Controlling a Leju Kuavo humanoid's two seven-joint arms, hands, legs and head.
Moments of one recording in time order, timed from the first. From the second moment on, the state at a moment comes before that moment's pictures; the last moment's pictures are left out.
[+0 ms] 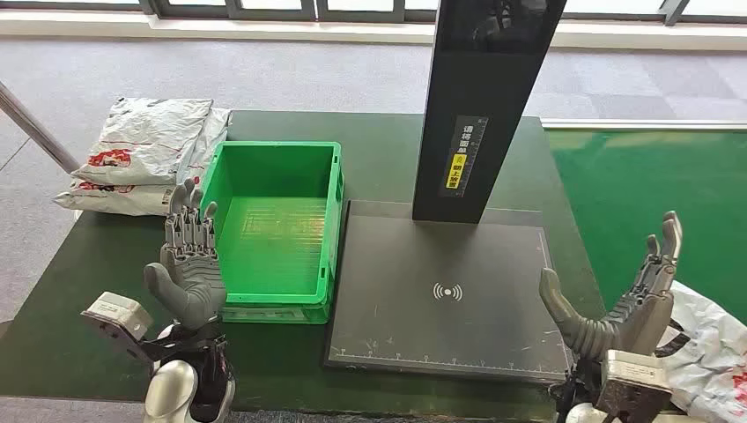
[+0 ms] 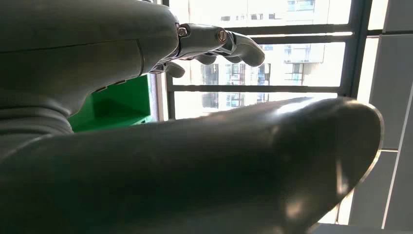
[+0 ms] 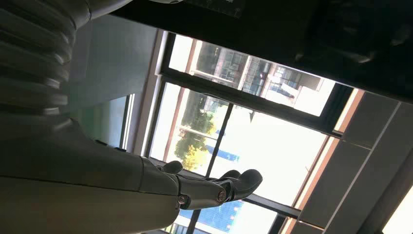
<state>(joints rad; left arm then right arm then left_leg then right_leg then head) 0.04 -0.26 -0.06 -1.78 -0.01 0.02 -0.54 0.12 0.22 -0.07 -1.87 0.35 -0.24 -0.57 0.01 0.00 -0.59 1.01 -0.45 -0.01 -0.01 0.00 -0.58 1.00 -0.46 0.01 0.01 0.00</state>
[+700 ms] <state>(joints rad) 0.04 -0.26 -0.06 -1.77 -0.01 0.01 -0.55 0.12 0.22 -0.07 -1.87 0.33 -0.25 -0.58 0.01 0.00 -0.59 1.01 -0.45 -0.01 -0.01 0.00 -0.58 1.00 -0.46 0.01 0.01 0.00</state>
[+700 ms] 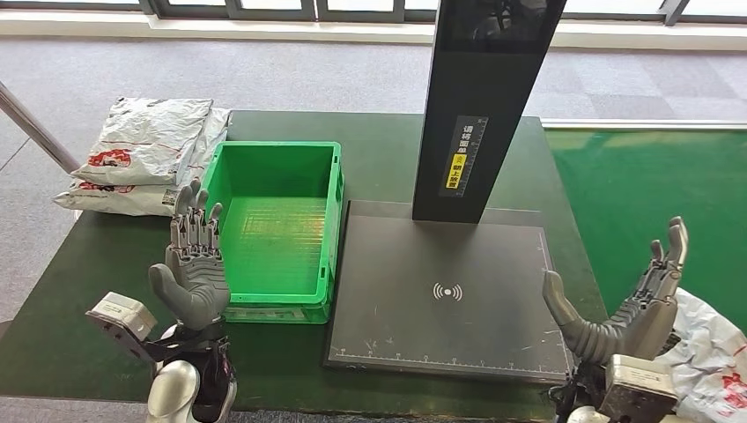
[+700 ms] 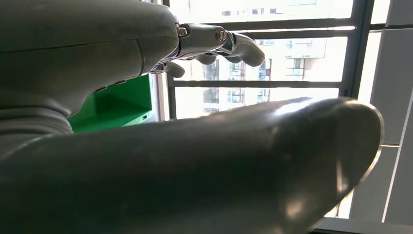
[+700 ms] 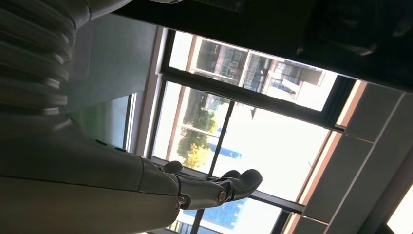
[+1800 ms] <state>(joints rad) 0.14 -0.26 -0.06 -1.82 -0.03 0.01 -0.58 0.15 0.13 -0.28 -1.83 1.25 -0.32 -0.04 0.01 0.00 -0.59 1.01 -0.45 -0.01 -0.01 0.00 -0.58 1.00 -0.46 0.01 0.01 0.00</state>
